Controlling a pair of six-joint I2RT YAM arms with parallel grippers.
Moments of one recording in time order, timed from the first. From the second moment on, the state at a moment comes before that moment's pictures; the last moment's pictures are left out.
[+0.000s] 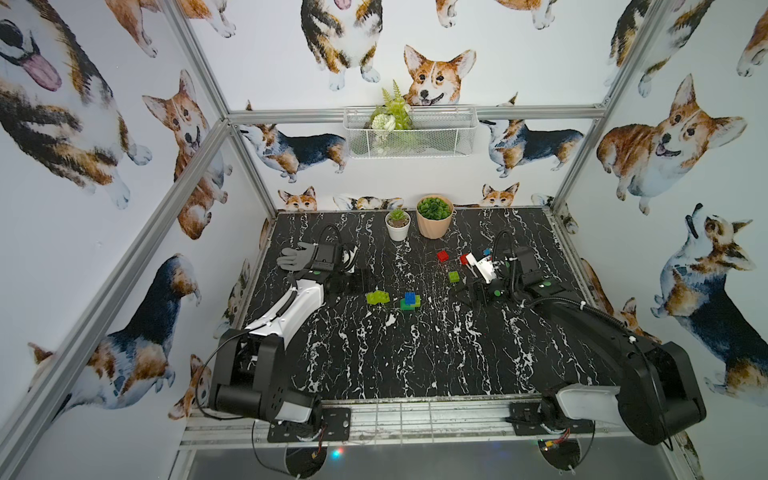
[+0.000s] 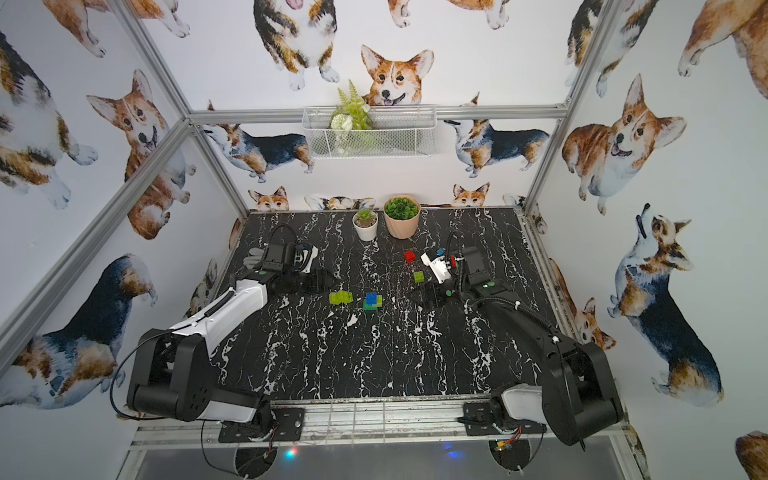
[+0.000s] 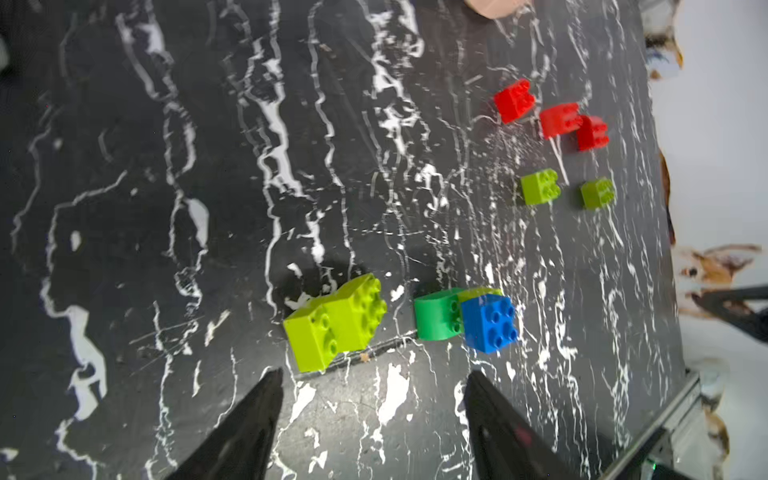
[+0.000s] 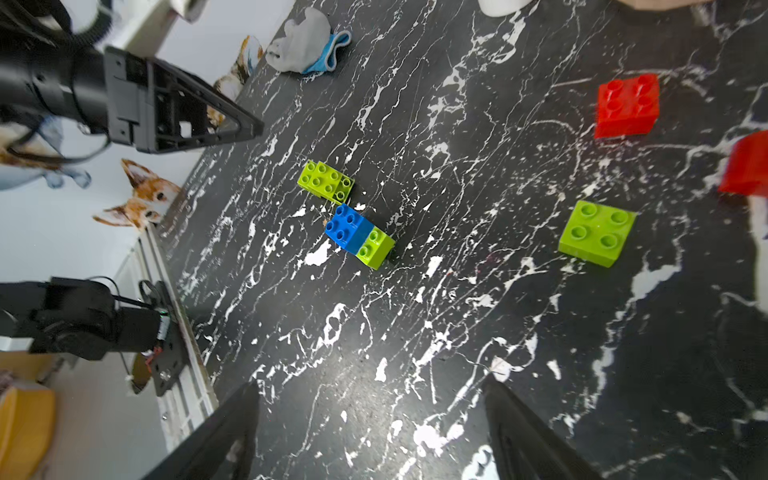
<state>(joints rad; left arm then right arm) -0.20 1.45 0.91 -0.41 0.42 -0.37 0.38 1.30 0.80 -0.30 -0.66 0.14</state>
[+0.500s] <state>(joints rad) -0.11 1.50 0.67 -0.08 0.55 -0.62 0.38 1.41 0.70 -0.04 -0.77 0.46</state>
